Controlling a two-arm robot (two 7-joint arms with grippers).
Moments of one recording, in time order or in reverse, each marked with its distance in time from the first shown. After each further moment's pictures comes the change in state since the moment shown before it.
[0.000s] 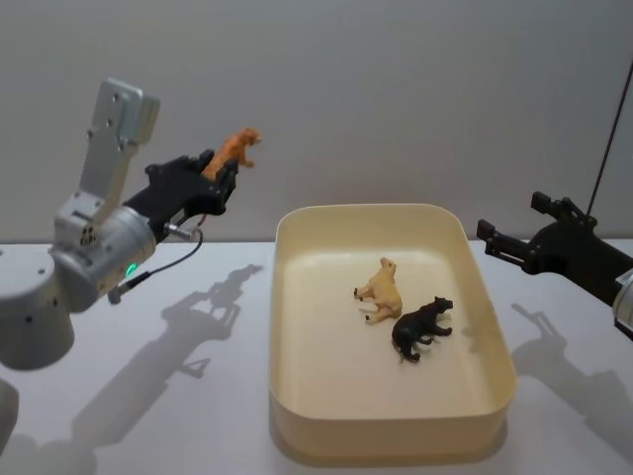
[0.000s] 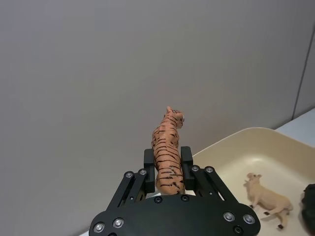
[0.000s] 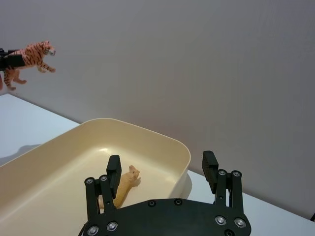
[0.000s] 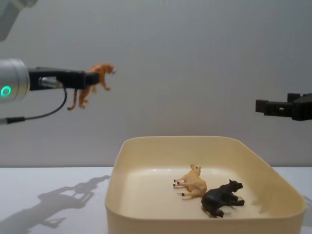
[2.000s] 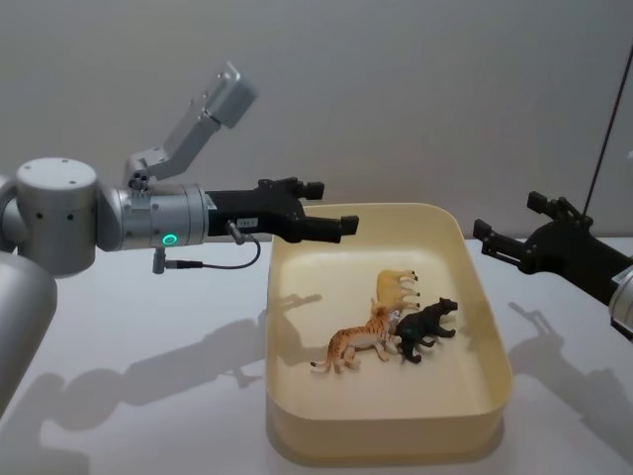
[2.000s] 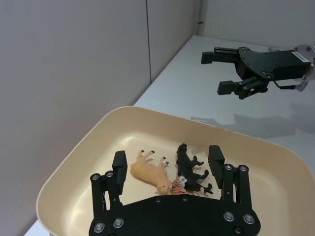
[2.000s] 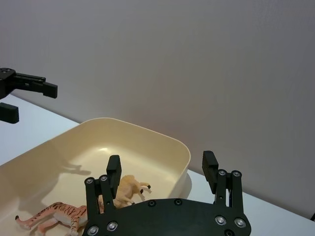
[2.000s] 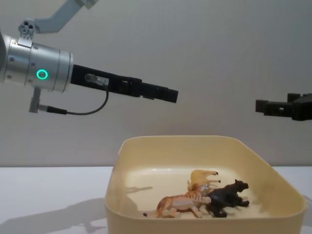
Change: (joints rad) left arm -0.306 -0.082 0.085 0.346 0.112 0.150 -0.727; right arm 0.000 0.000 0.000 0.000 0.000 0.000 0.000
